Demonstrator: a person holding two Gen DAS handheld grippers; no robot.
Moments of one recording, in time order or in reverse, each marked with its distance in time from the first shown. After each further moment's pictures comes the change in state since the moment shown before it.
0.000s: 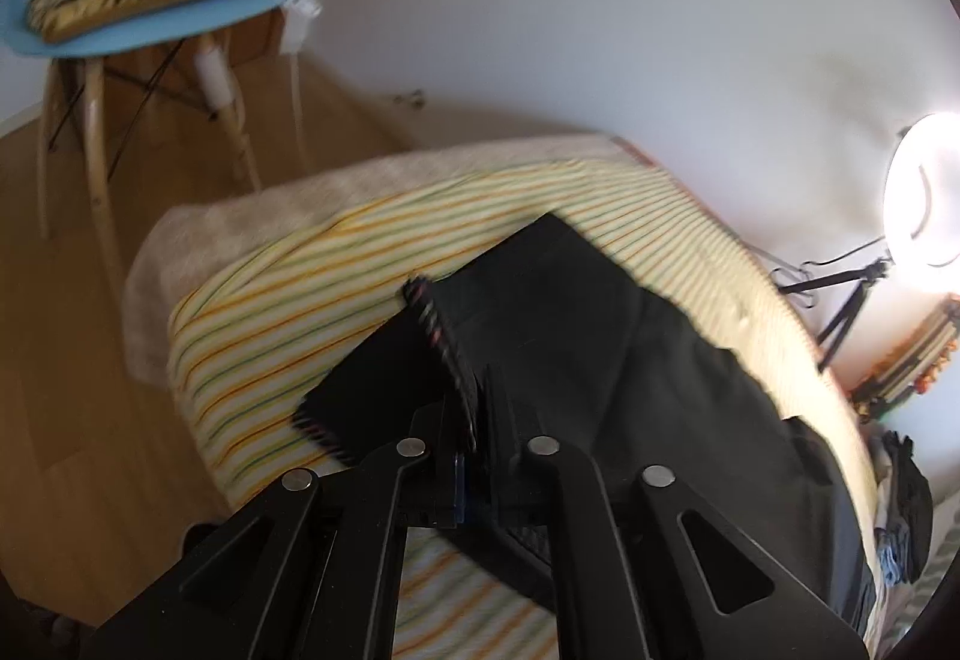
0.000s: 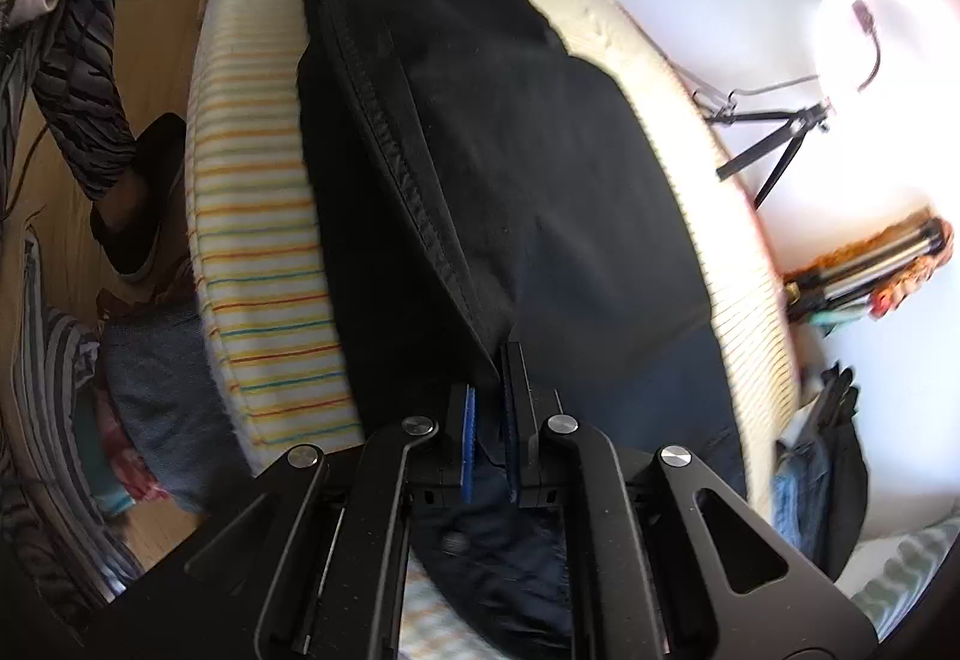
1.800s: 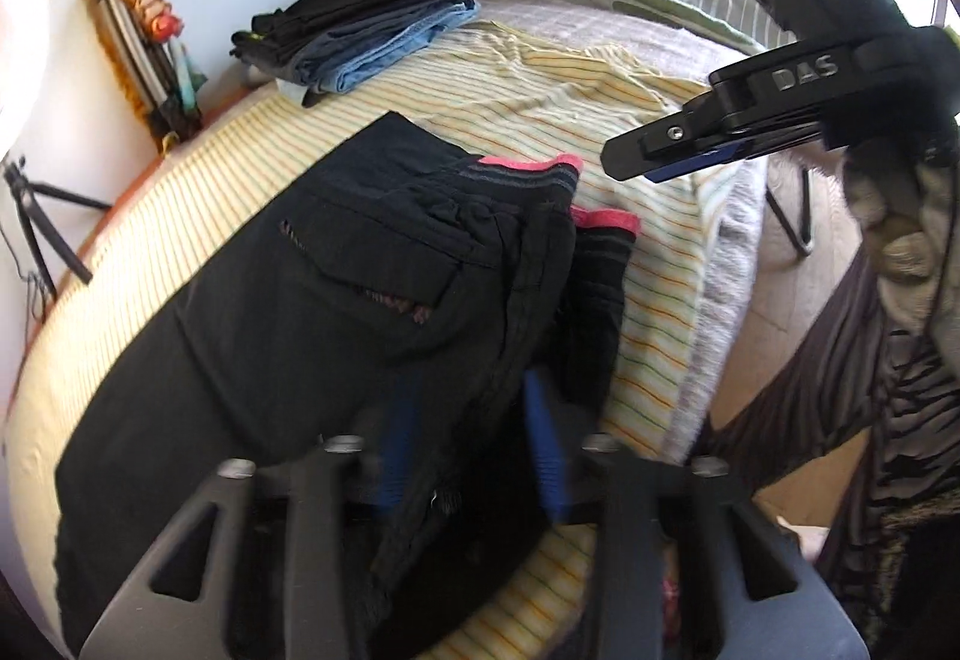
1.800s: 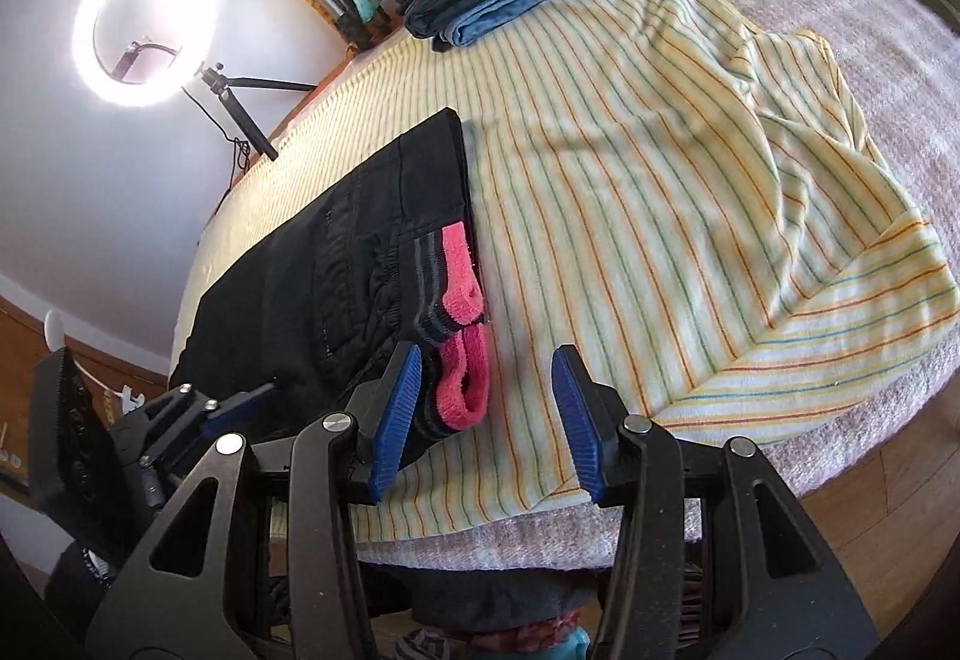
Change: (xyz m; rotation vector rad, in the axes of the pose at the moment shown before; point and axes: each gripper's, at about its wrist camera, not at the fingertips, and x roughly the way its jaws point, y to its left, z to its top) left arm -0.109 -0.335 -0.285 1.627 0.324 -0.744; right arm -0.056 -0.133 -0.291 1.663 -0.125 0.197
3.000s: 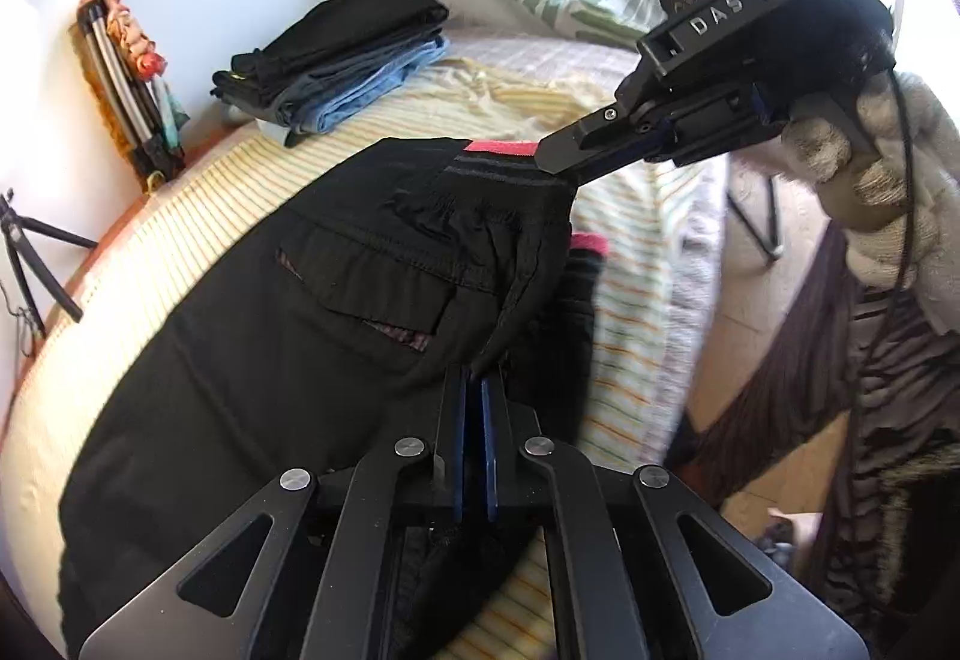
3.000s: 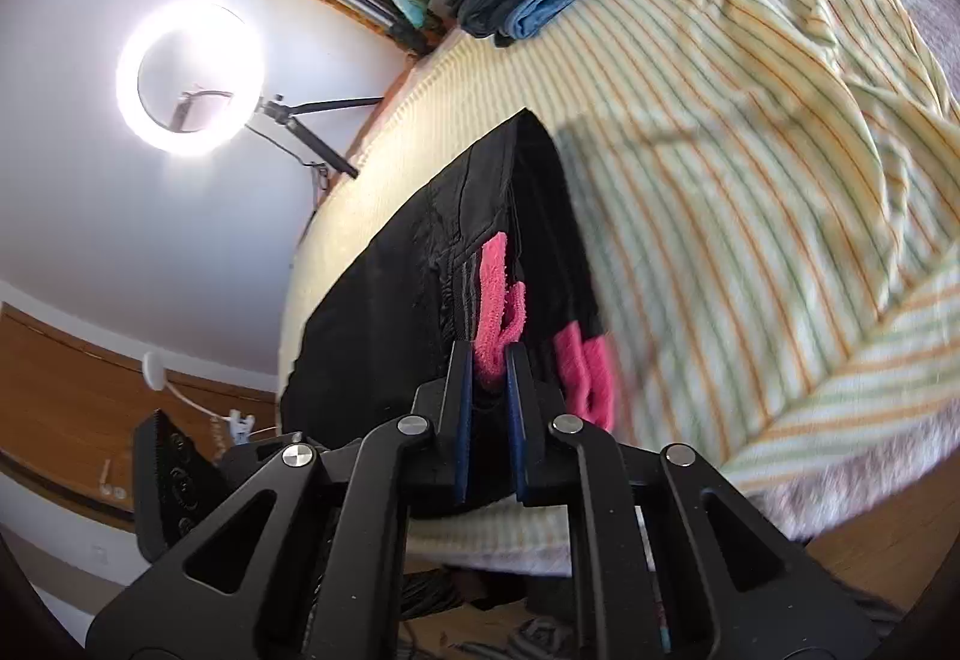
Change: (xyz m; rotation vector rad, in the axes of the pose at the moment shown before) left arm -0.024 0.005 -0.002 0.030 -0.077 -0.098; right arm 0.008 0.002 0.017 0.137 0.049 0.266
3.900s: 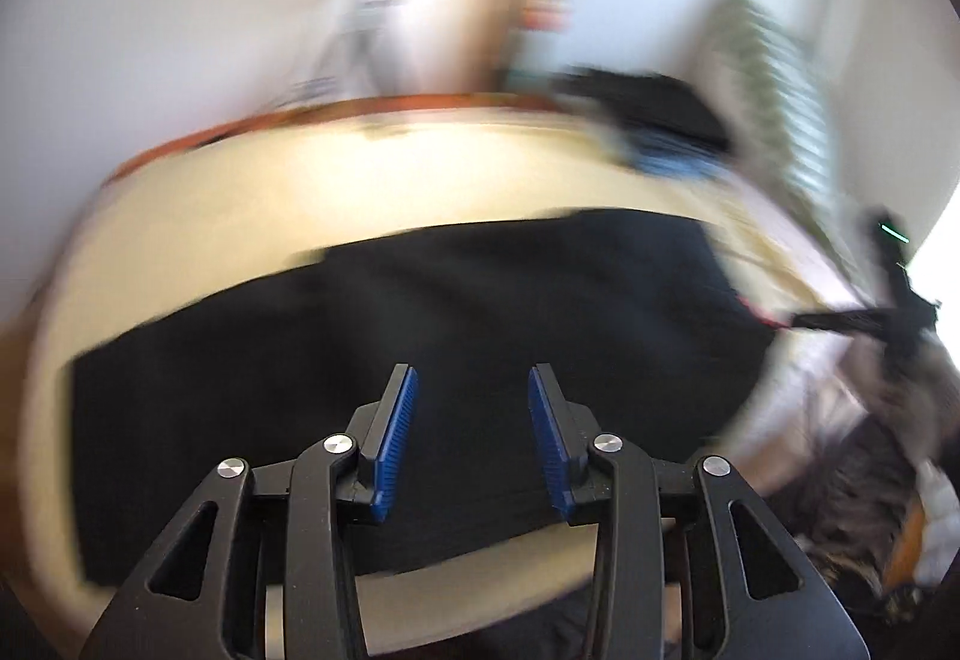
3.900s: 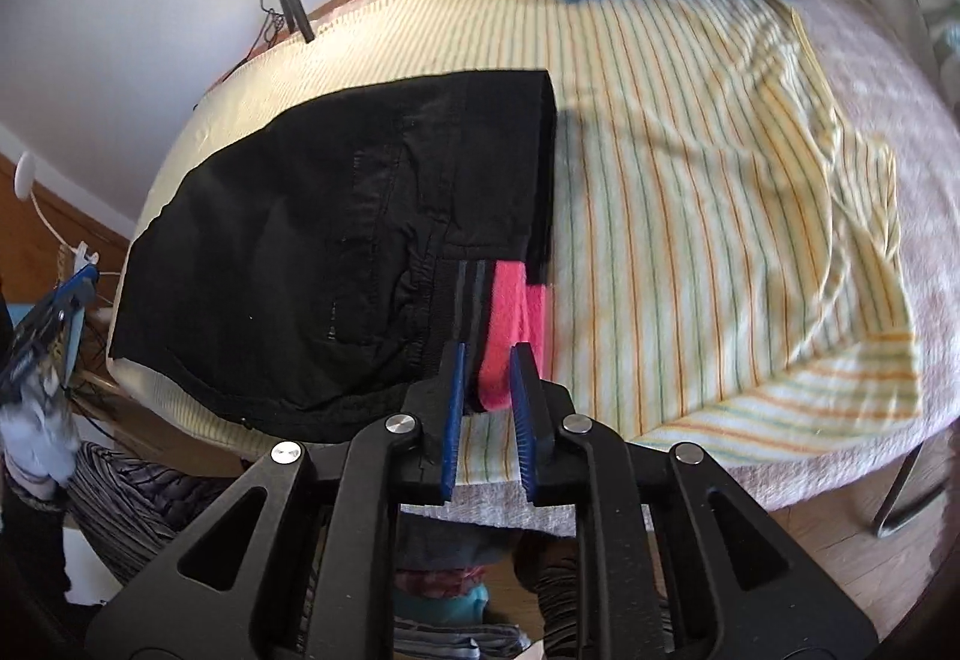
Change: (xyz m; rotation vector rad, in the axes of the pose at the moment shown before) left arm -0.155 0.144 -0.140 -0.725 -0.077 0.353; right arm 0.024 0.045 -0.011 -0.418 0.156 -0.392
